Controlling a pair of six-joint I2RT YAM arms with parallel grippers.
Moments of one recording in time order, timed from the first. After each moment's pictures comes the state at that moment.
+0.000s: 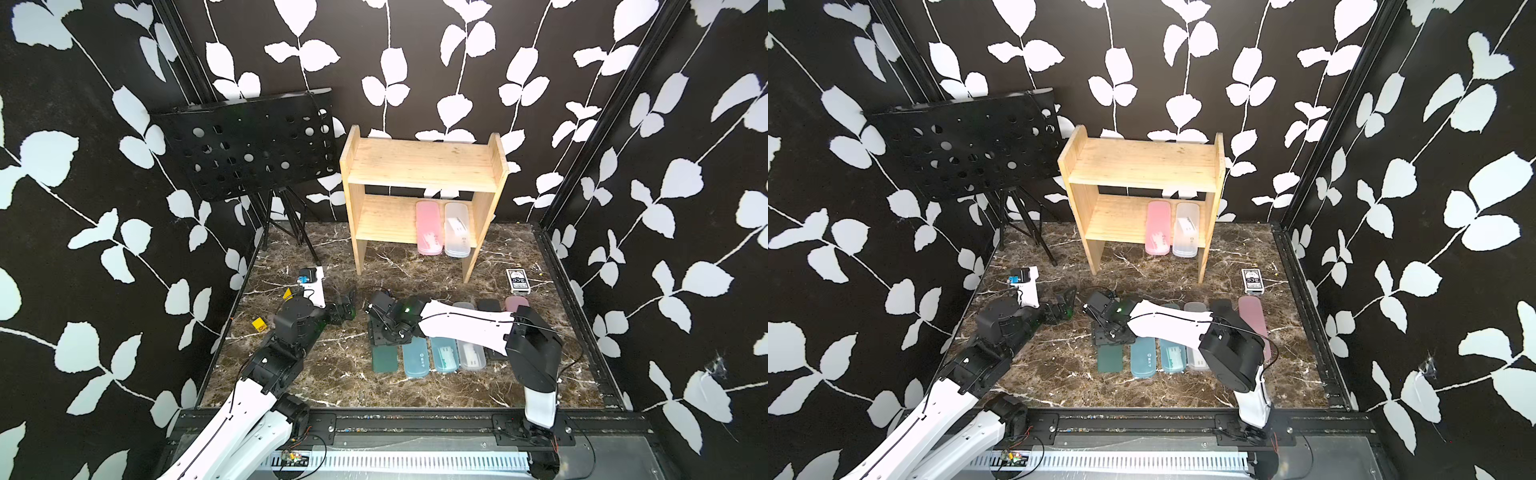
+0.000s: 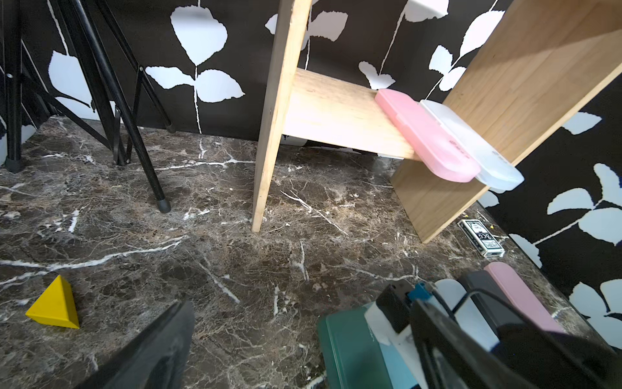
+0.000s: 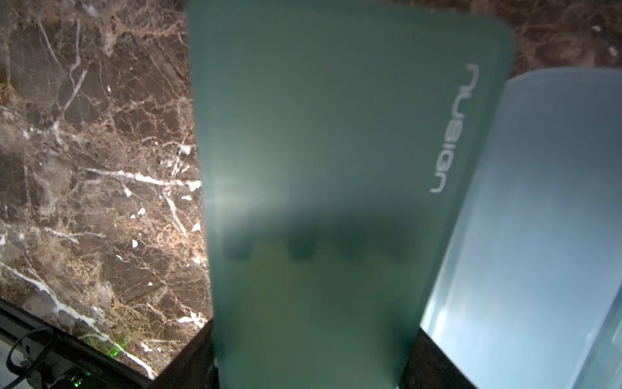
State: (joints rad) left arm -0.52 0.63 0.60 -0.24 -0.15 -0.34; right arm 1.09 1.93 1.47 -0.71 0.01 0.88
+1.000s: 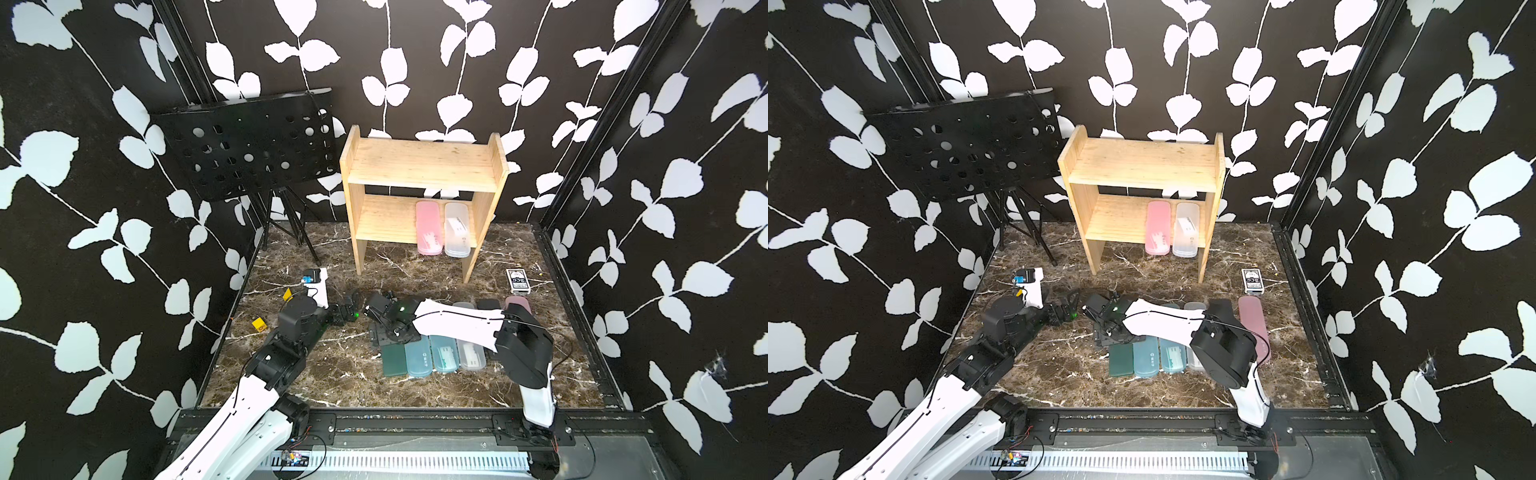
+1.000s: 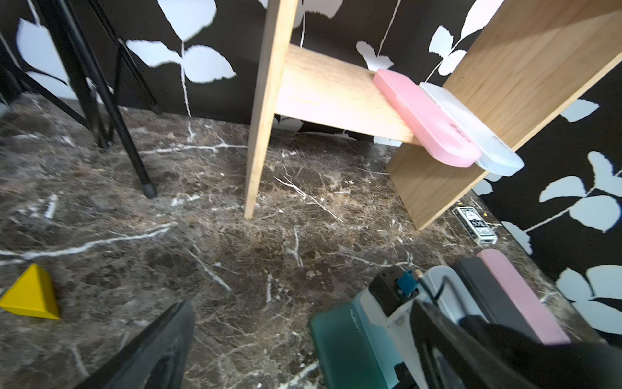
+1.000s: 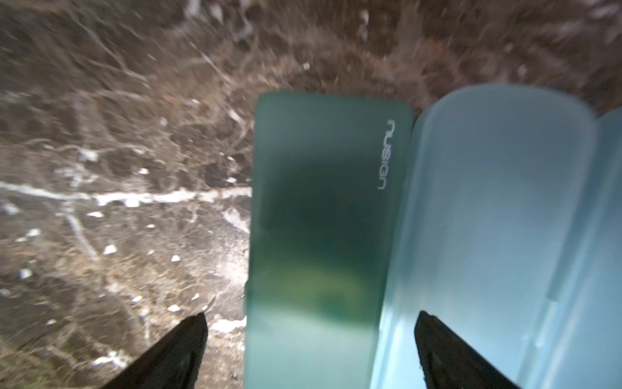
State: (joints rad) left arm -0.52 0.69 0.60 -0.24 -0.09 -0.38; right arm 1.08 1.96 1.50 -0.81 0.13 0.81
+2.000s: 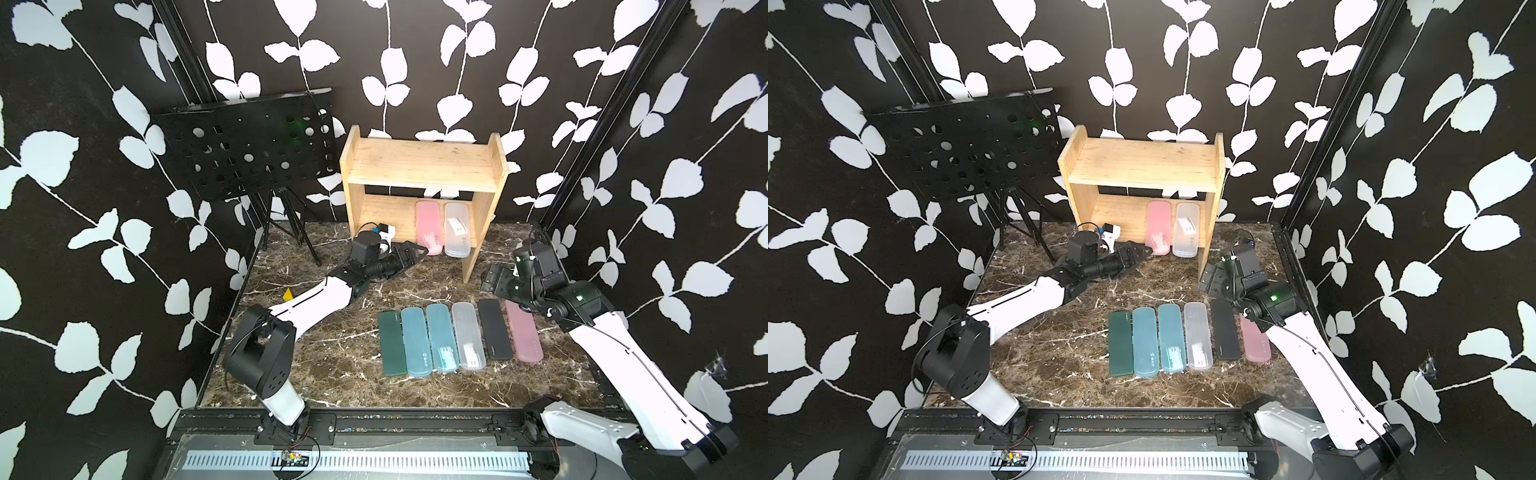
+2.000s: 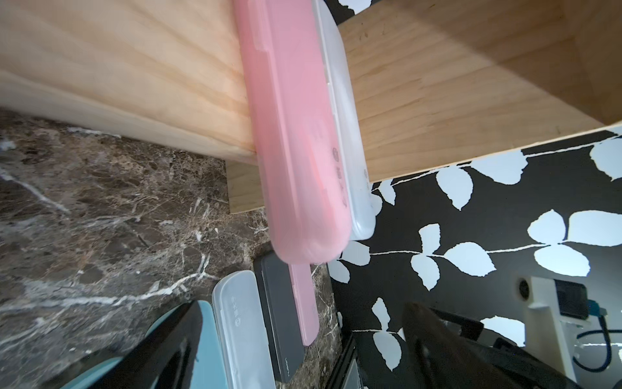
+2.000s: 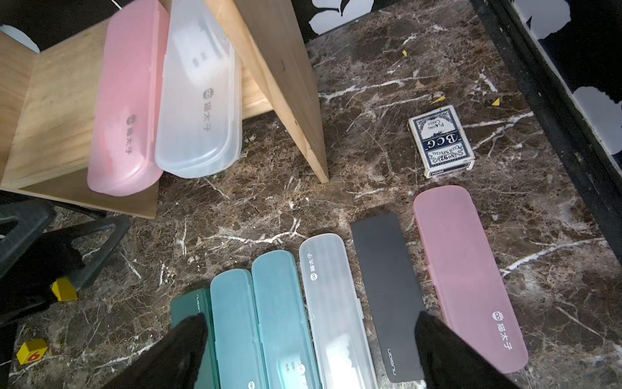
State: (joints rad) left arm -0.58 1.65 1.15 0.19 0.49 -0.99; right arm 0.43 1.09 1.25 -0.97 0.16 0.63
